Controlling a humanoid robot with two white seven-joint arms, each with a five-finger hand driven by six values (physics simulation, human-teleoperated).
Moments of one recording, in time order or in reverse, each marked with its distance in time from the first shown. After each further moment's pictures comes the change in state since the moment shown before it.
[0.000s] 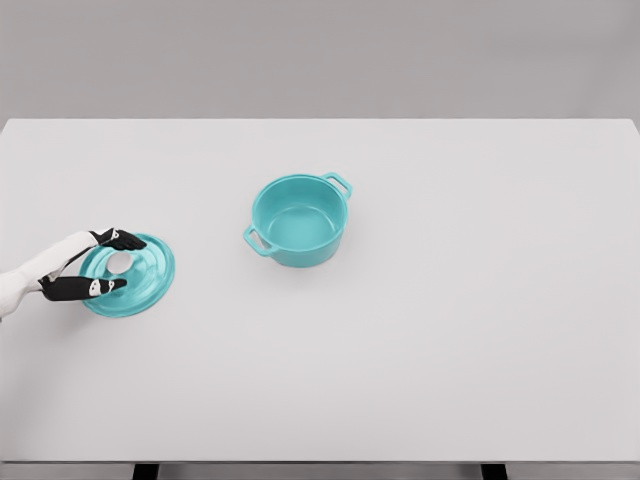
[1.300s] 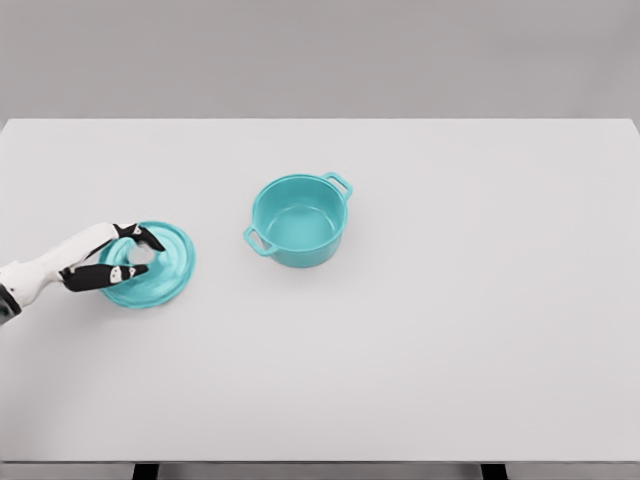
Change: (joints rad) left arm -0.035 -0.024 -0.014 -0.072 -0.031 0.028 -0.006; right arm 0.000 0.000 0.000 0.000 0.000 0.000 0.000
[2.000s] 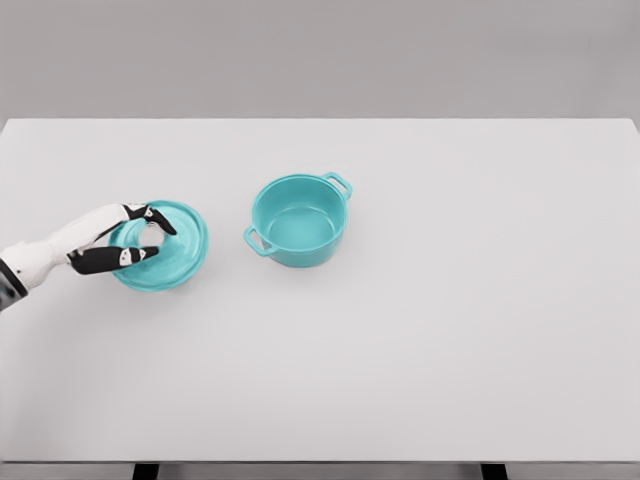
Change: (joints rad) left arm -0.051 0.005 -0.002 -0.072 -0.006 0.027 -0.009; right arm 0.000 0.000 0.000 0.000 0.000 0.000 0.000
